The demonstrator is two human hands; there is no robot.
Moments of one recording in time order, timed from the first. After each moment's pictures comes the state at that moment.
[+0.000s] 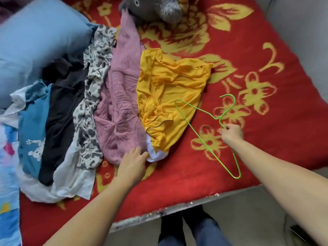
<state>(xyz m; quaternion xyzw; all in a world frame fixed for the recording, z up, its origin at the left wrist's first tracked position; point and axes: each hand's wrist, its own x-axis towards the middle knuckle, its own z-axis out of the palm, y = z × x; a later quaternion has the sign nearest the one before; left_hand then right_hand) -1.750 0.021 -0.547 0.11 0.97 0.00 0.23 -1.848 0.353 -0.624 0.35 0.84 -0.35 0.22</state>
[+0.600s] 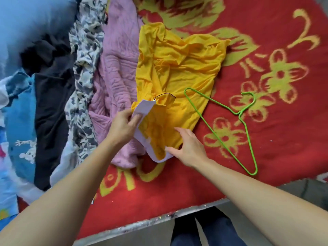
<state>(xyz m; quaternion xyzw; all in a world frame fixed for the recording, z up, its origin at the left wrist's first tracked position) -1.871 -0.023 -0.567 -0.13 0.89 0.41 0.17 -1.809 0.192 -0.618 0.04 0.88 -0.36 0.31</state>
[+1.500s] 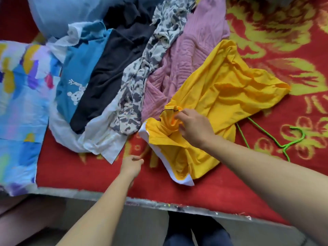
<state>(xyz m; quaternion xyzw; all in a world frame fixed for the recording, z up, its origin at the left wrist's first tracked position) -1.639 -0.116 -0.654 -0.59 0.63 0.46 0.21 -1.830 0.056 -0.586 -0.34 0.90 -0.19 0.18</state>
